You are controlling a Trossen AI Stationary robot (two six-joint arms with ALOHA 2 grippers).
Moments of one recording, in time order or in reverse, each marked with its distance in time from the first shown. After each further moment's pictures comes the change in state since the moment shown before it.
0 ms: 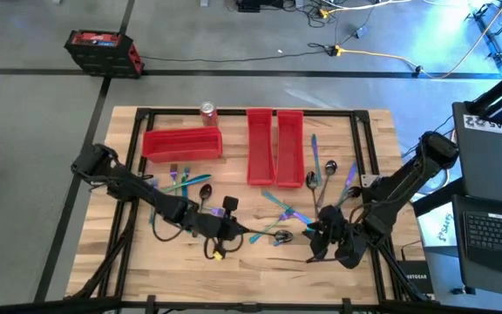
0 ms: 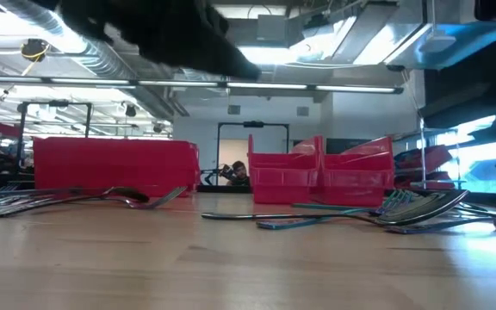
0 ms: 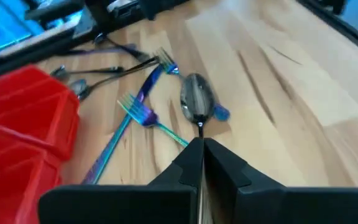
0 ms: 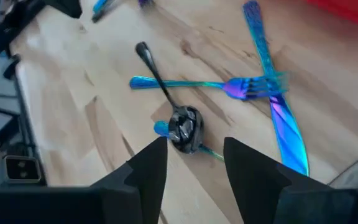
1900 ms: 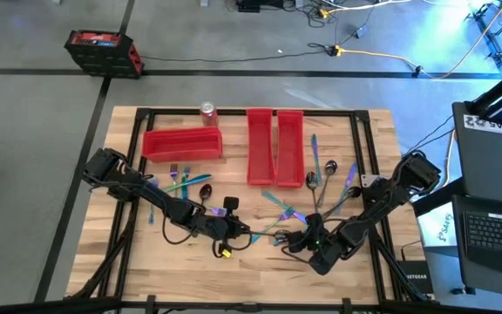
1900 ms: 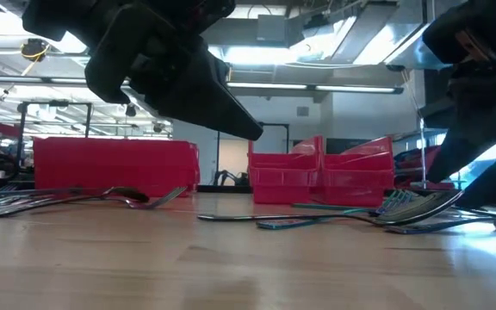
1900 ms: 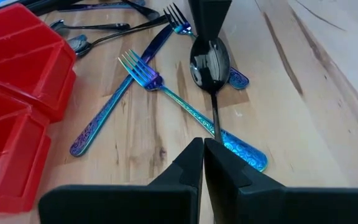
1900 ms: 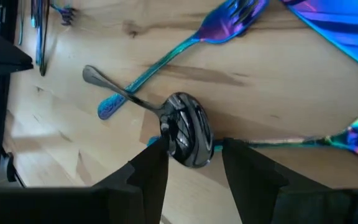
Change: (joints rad) left arm 0.020 0.080 0.000 0.000 -0.039 -0.074; right arm -0.088 0.335 0.000 0.317 -0.041 0.501
